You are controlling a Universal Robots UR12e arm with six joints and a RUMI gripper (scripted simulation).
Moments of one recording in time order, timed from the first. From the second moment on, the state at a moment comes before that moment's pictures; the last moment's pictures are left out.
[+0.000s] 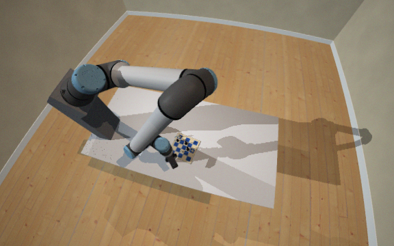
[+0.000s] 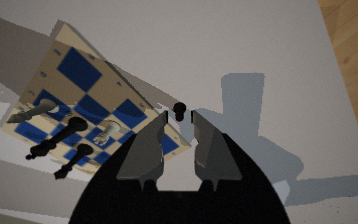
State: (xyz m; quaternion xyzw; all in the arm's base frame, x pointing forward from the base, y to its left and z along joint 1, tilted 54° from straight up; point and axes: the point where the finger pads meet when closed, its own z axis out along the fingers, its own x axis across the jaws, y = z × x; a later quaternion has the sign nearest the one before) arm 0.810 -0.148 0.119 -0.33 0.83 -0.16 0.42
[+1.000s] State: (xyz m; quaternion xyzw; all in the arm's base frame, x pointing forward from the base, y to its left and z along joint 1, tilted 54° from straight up) arm 0.740 -0.149 0.170 -0.33 0.83 -0.16 0.42
